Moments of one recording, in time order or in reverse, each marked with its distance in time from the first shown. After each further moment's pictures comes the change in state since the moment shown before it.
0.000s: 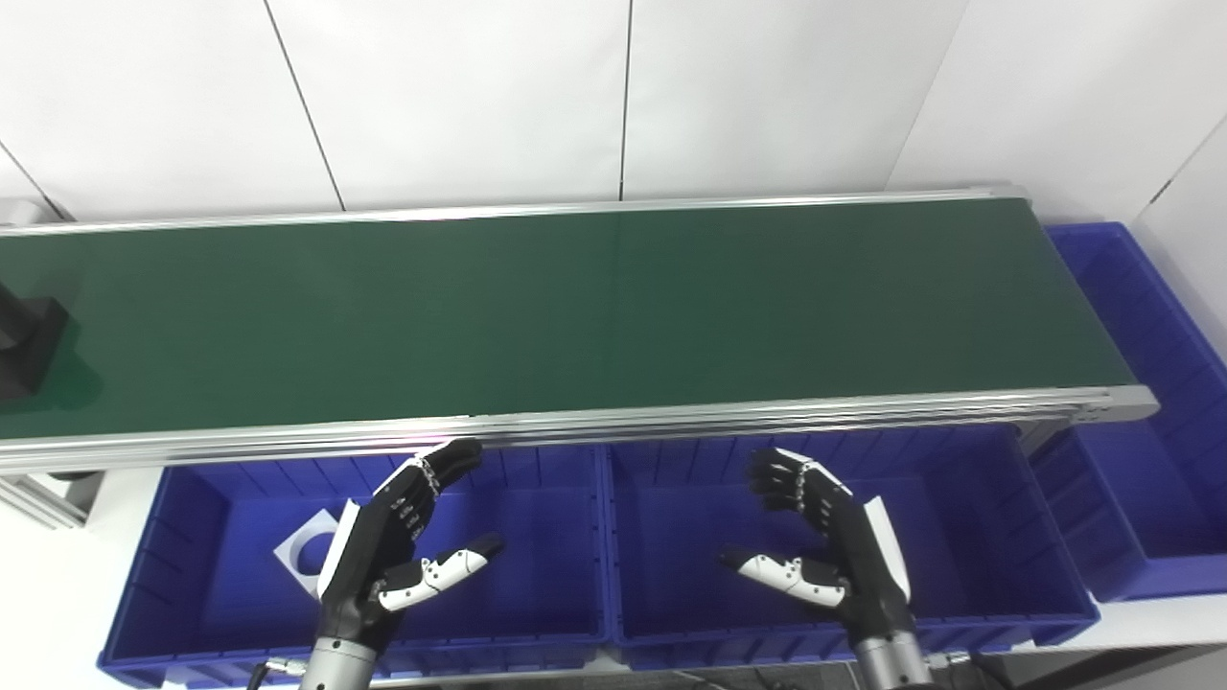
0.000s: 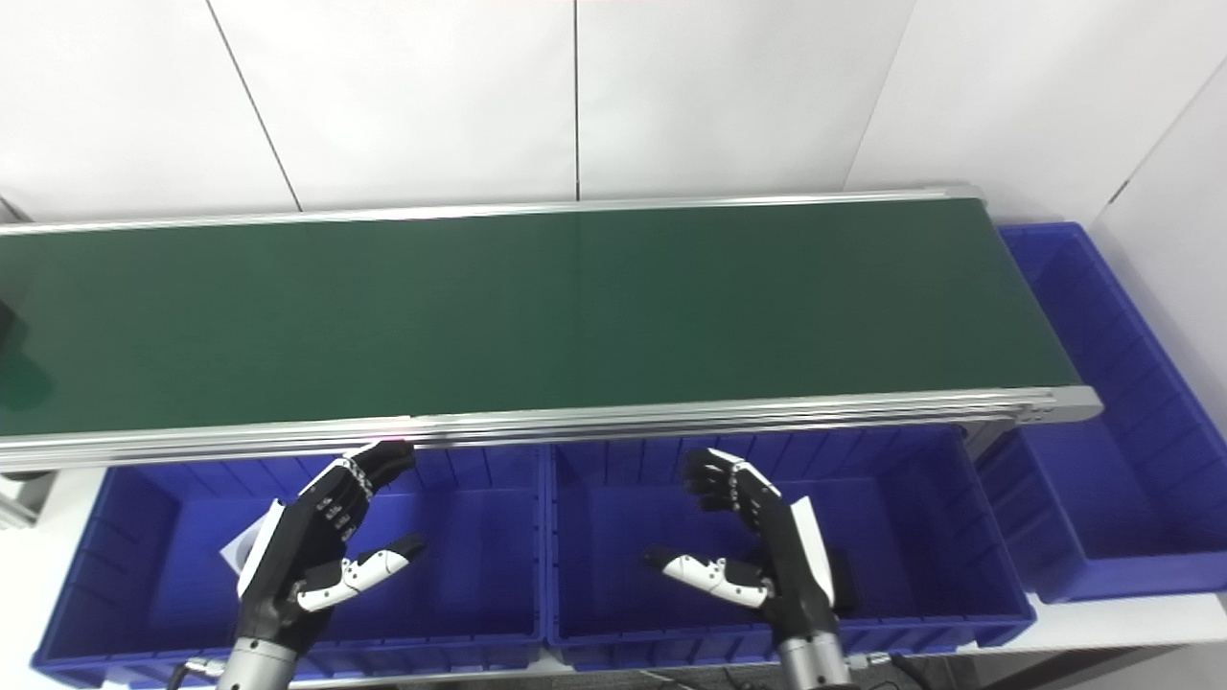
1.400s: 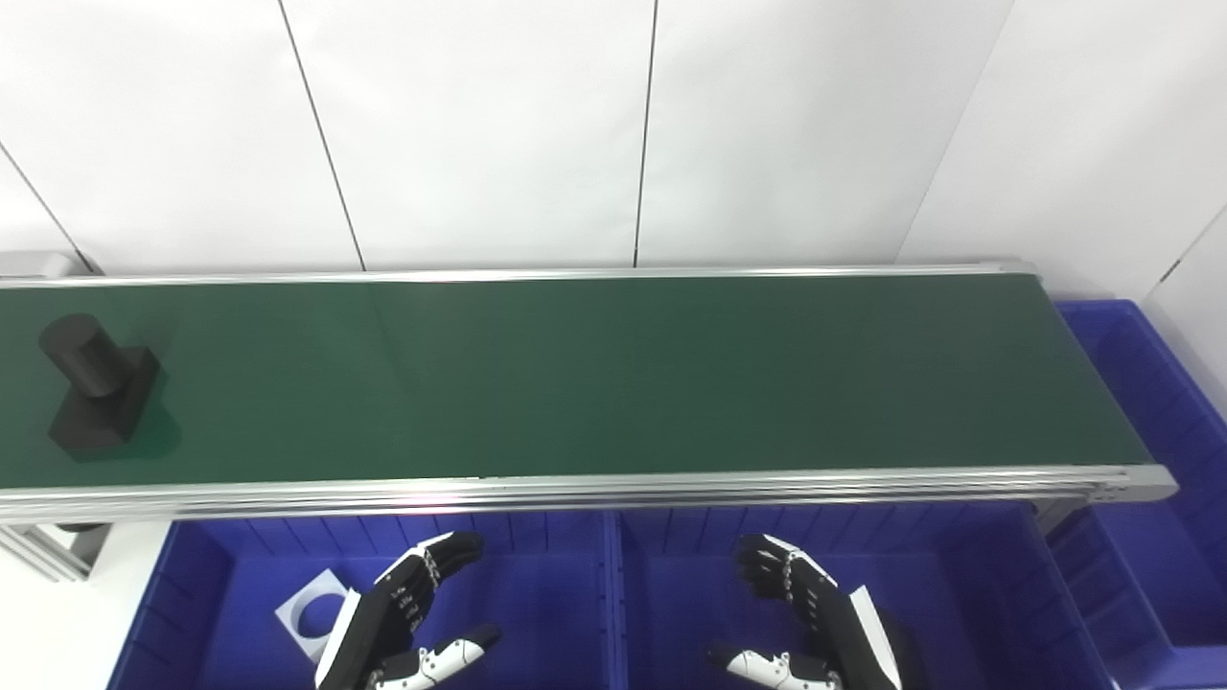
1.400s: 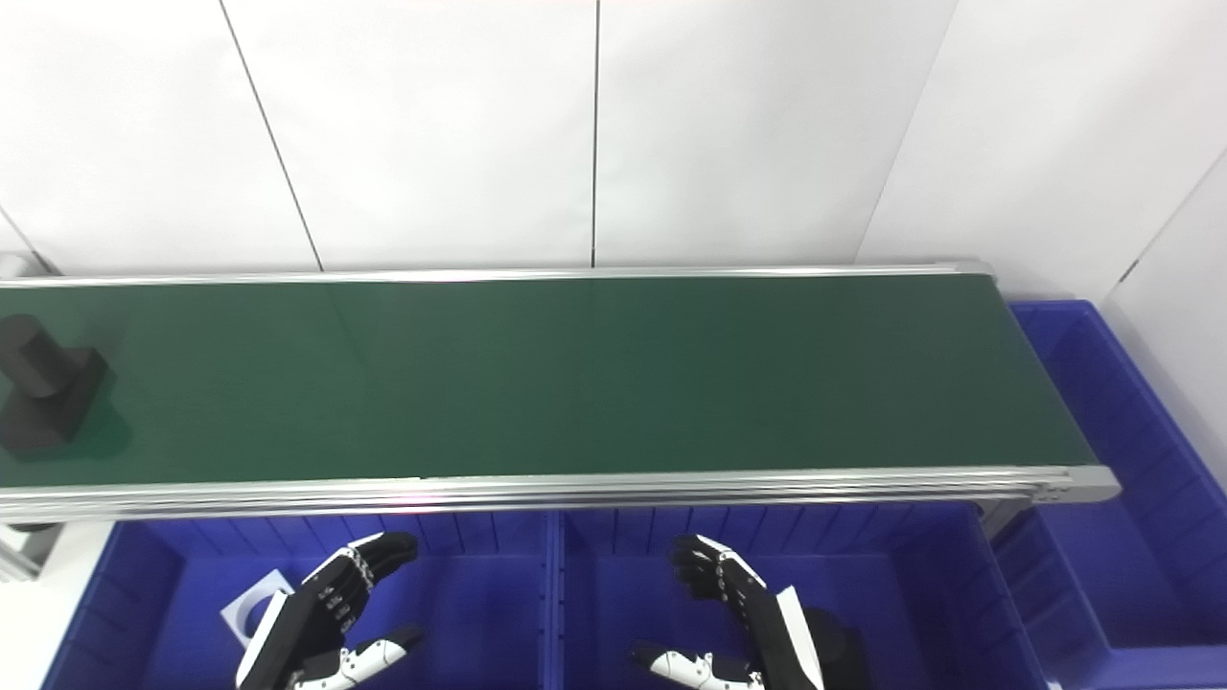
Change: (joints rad) left arm 0.005 0.005 -0.002 0.098 -0.007 -0.067 0.012; right arm -0.024 -0.033 0.069 0.043 0.000 -0.003 -0.018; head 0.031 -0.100
